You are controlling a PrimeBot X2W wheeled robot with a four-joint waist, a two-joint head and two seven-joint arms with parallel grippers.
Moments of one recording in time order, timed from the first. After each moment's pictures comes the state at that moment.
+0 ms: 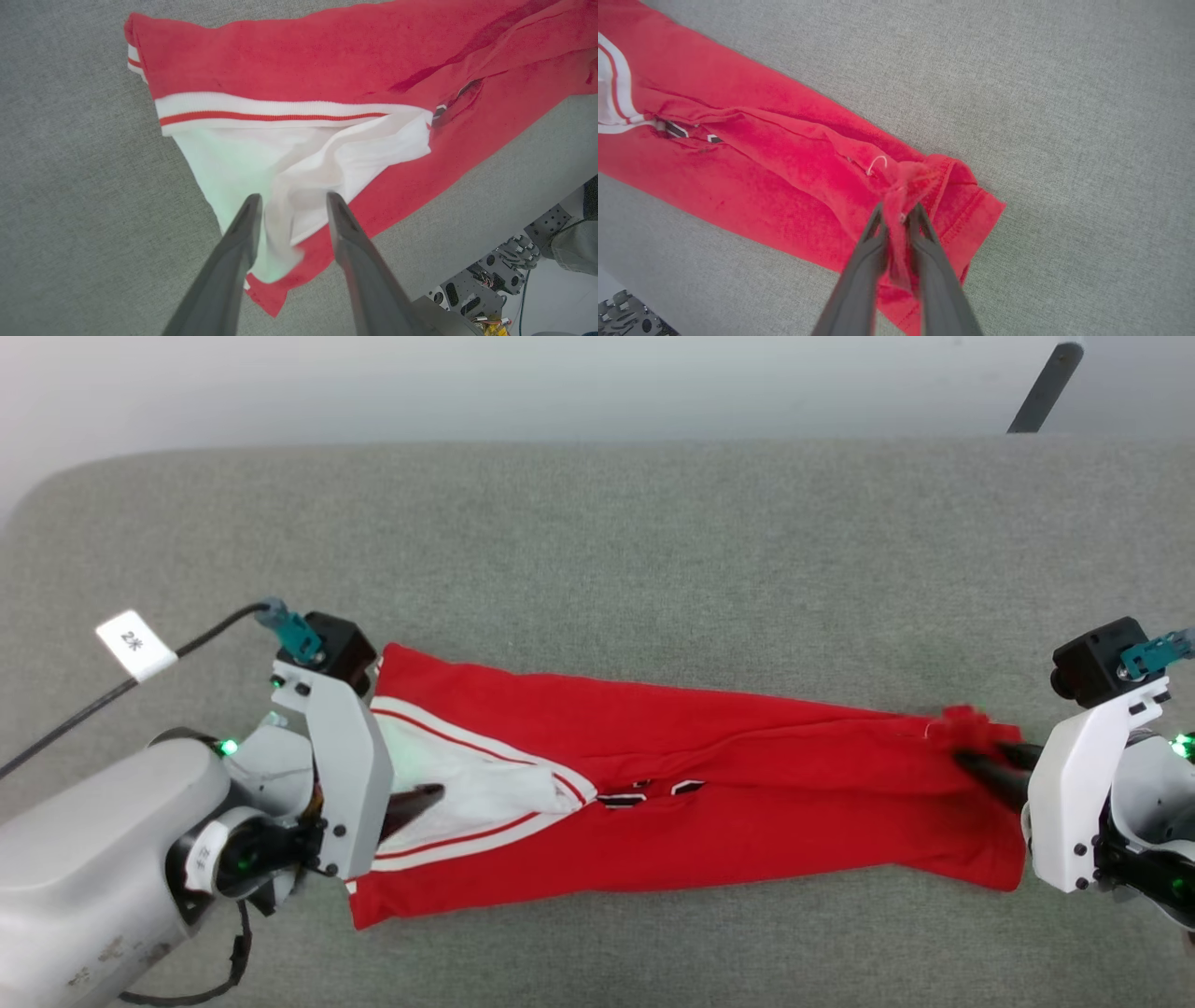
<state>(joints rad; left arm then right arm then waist) -0.97 0.87 -1.23 0.09 -1.39 0.16 0.56 -0.42 -0.55 0.33 0.07 0.71 0.13 0.75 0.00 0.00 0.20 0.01</state>
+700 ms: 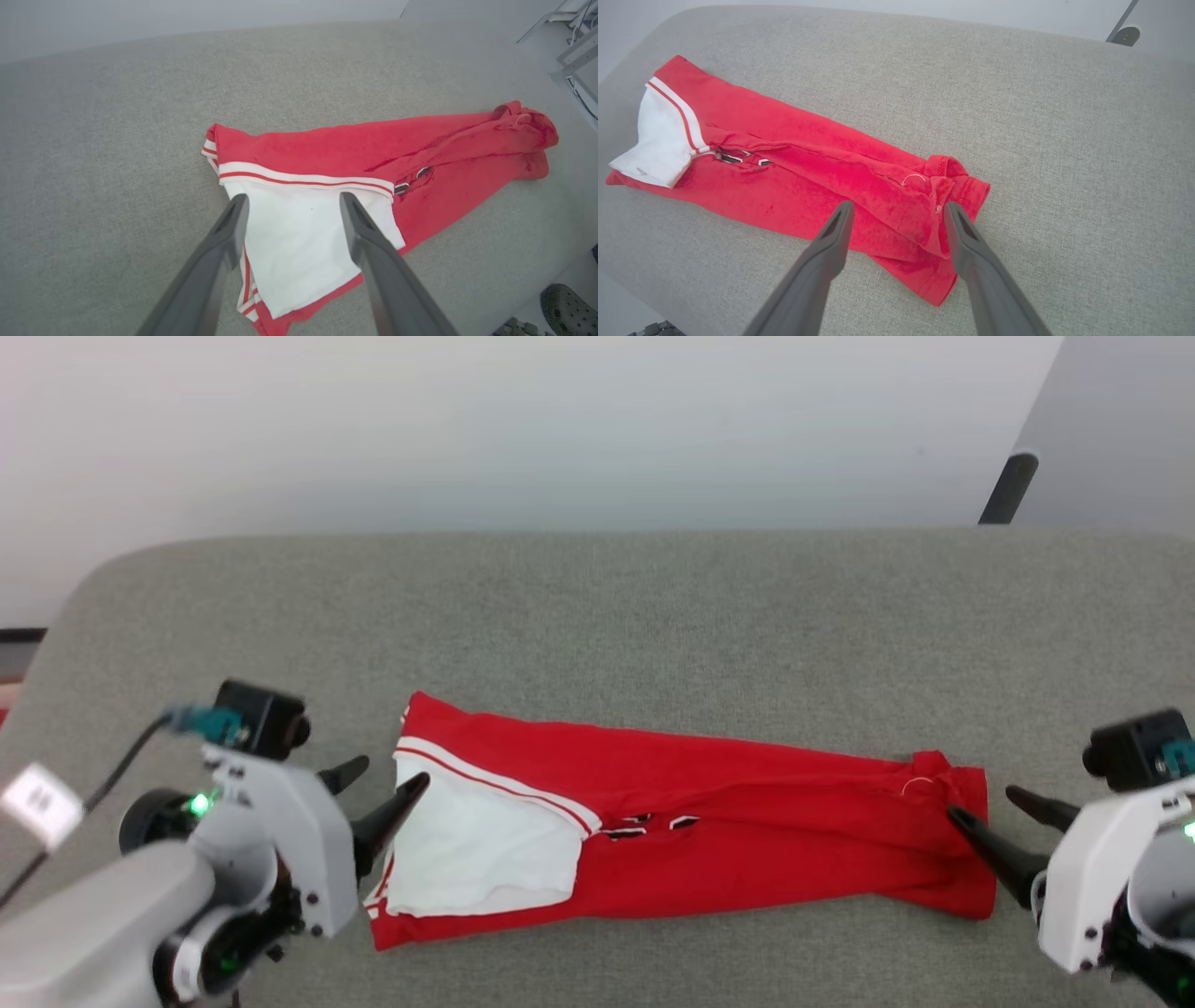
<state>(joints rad) -0.77 0.91 -1.16 0.07 -1.34 0.15 0.12 -0.21 -0.49 0.20 -0.01 0.66 0.13 0.62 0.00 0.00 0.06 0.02</state>
